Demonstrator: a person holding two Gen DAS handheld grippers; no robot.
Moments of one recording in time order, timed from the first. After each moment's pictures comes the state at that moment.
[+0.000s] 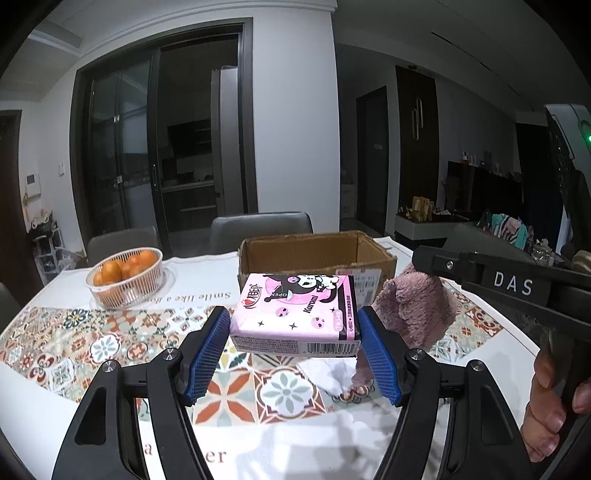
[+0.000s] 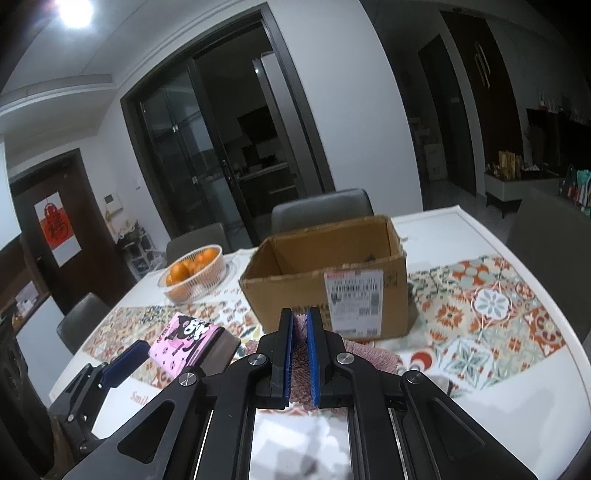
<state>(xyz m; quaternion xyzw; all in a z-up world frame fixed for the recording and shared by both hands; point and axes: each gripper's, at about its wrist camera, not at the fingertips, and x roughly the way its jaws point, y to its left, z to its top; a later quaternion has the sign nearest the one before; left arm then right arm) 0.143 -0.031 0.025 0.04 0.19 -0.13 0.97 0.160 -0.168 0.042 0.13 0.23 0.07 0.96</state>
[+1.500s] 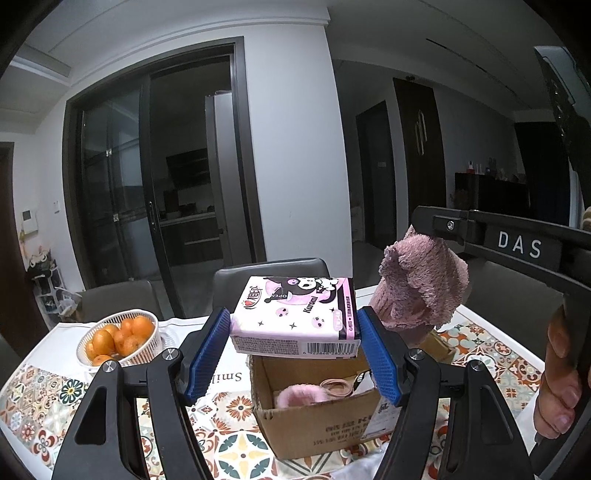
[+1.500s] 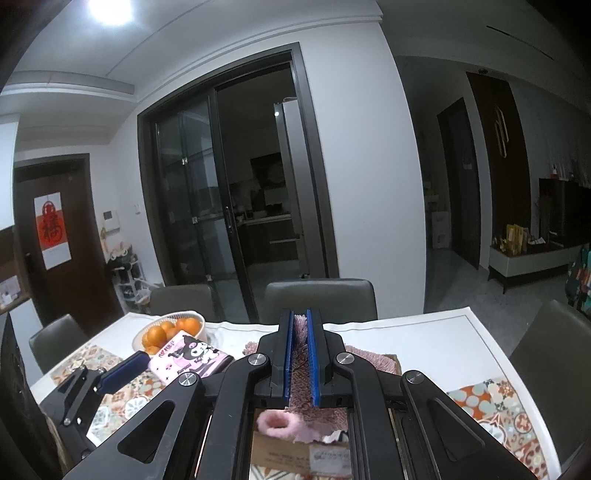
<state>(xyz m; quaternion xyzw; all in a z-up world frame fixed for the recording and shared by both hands) 0.275 -0.048 0.058 0.07 0.14 -0.12 0.98 0.282 -0.169 0.117 0.07 0.14 0.07 0.99</state>
